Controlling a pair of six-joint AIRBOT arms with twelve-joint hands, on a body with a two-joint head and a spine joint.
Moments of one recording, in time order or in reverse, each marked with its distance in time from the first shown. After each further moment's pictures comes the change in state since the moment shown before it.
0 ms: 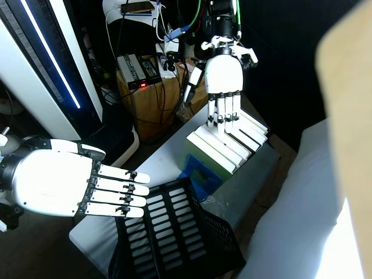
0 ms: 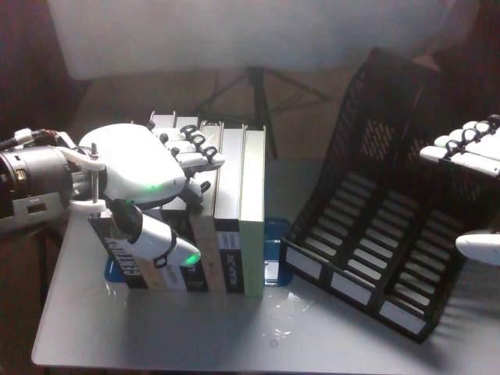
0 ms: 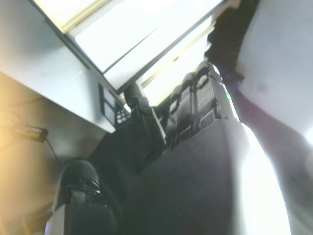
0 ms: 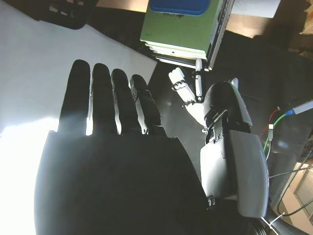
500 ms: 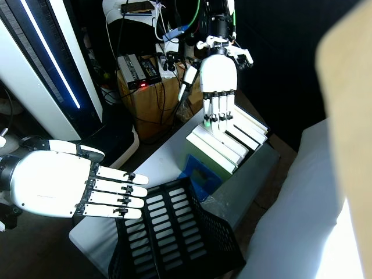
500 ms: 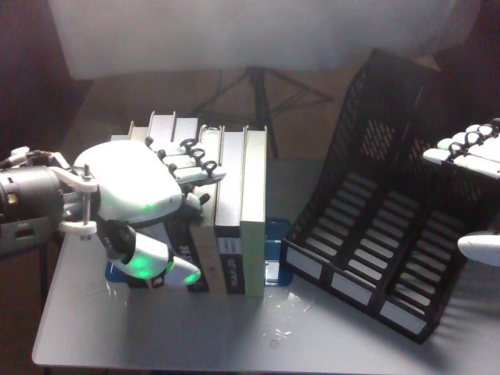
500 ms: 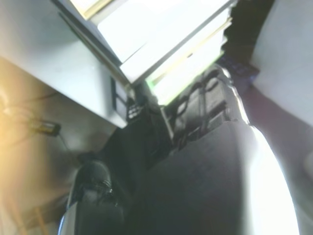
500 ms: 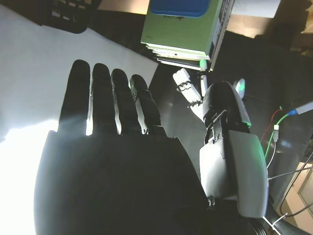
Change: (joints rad) left arm 0.060 0.029 -0.039 0.095 -0.042 -0.104; right arm -0.013 -0.001 0.000 0.014 0.008 0.008
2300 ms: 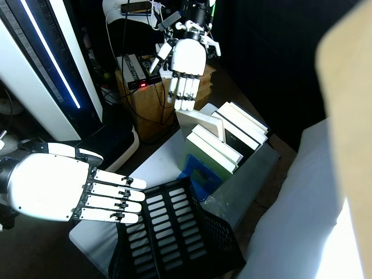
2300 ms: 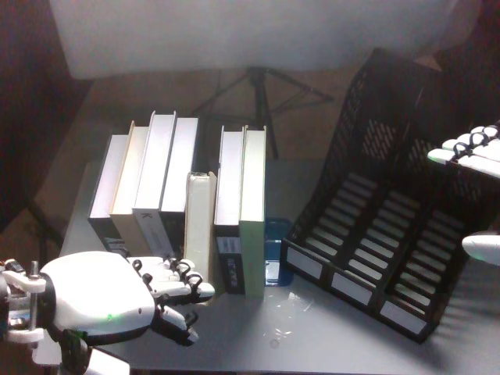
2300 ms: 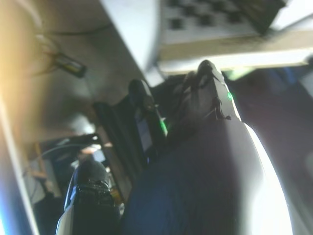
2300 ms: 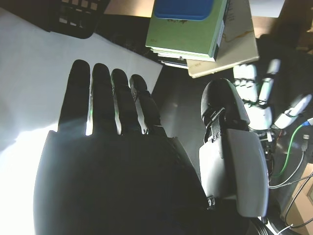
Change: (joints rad) left arm 0.270 0.113 -0.187 -0.080 -0.223 -0.135; right arm -0.014 0.000 0.000 0.029 0.006 0.000
